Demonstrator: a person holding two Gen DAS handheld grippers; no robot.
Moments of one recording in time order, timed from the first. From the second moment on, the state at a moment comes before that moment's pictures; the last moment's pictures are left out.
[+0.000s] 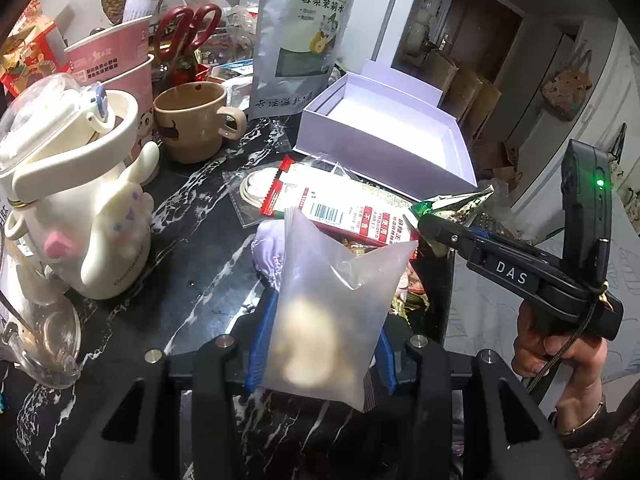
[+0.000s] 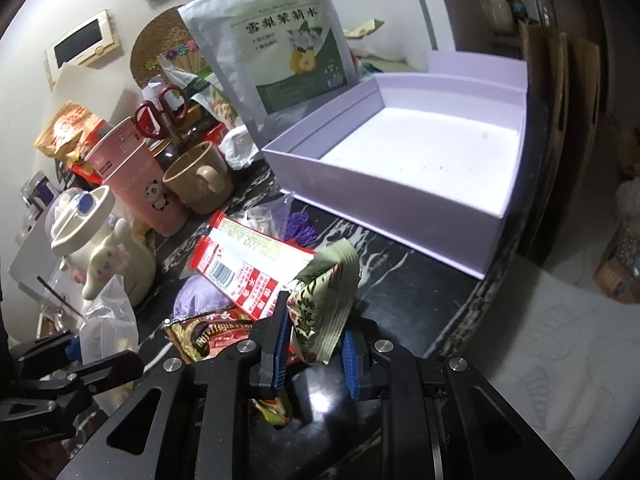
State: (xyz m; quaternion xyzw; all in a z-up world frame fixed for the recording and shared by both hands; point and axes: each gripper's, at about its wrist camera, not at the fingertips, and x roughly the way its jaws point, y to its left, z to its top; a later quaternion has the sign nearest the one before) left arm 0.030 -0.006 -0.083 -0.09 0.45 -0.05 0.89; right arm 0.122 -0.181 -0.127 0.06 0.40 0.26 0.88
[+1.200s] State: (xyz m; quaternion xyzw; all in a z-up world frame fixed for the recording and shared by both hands) left arm 0.027 -0.067 -0.013 -0.02 0.34 -0.13 0.93; right arm 0.043 -0.235 -0.066 0.03 0.34 0.23 0.91
